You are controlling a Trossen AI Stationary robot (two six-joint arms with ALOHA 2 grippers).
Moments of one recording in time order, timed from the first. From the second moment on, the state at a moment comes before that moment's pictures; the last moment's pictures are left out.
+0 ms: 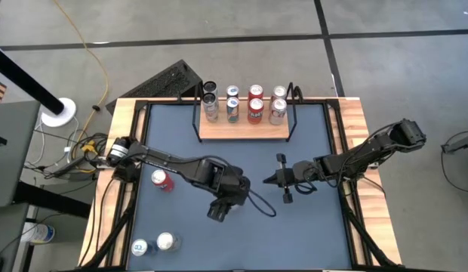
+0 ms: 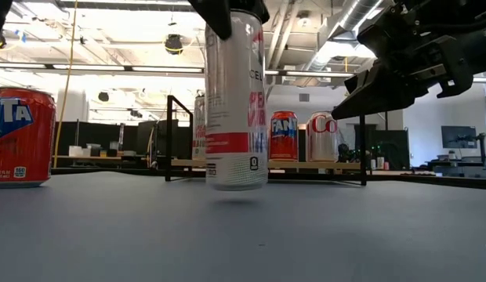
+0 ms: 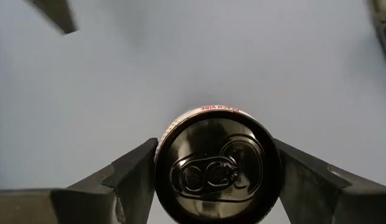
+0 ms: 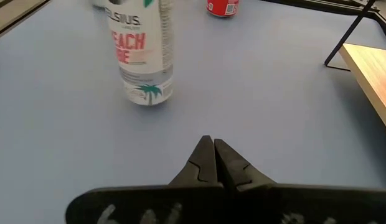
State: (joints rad) left arm -0.25 1.93 1.79 -0.94 0.00 0.09; right arm 0.24 1.27 0.41 0.38 0.18 -0.03
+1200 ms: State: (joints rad) left arm -0.09 1.93 2.01 -1.22 -0.13 -0.85; right arm 0.24 1.27 0.41 0.37 0.18 -0.02
